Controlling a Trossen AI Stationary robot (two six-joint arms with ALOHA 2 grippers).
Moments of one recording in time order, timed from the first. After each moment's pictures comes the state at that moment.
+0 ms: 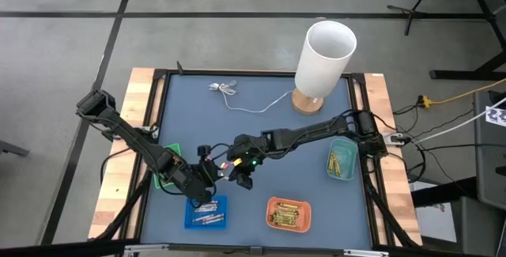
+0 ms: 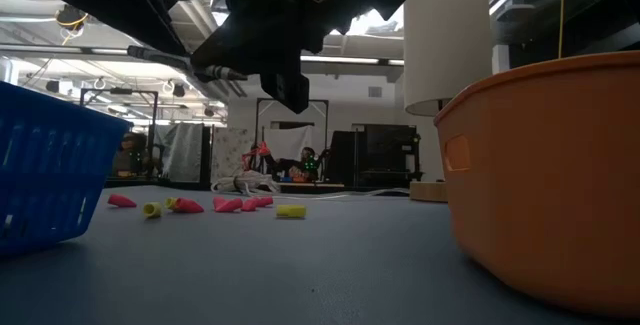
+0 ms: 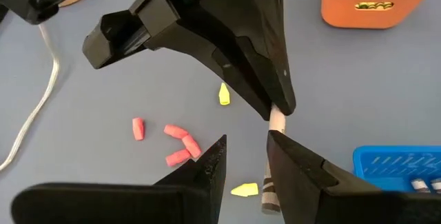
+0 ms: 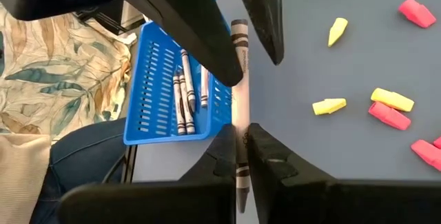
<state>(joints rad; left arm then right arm) -0.60 1.40 0.88 -0.40 -0.57 -0.43 0.14 2.09 1.57 -0.18 -0.40 0.44</state>
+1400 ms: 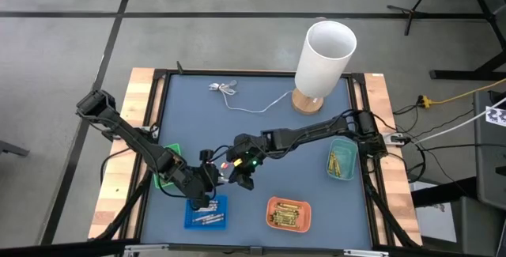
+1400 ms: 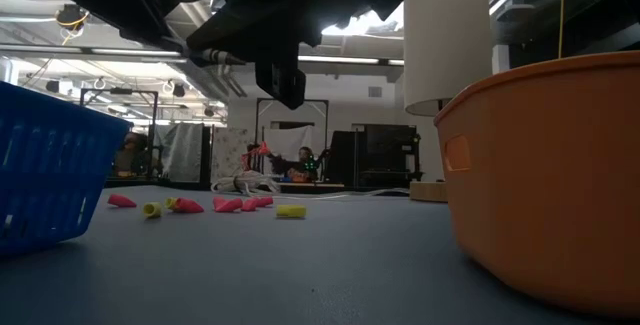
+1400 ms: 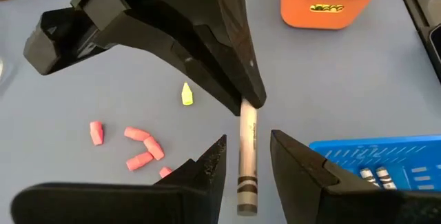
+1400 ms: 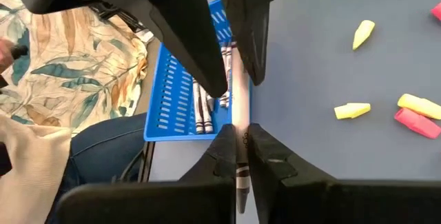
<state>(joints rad) -0.60 1.40 0.88 -0.36 -0.45 -0.43 0.14 2.08 1.57 -0.16 -0.47 0.44</state>
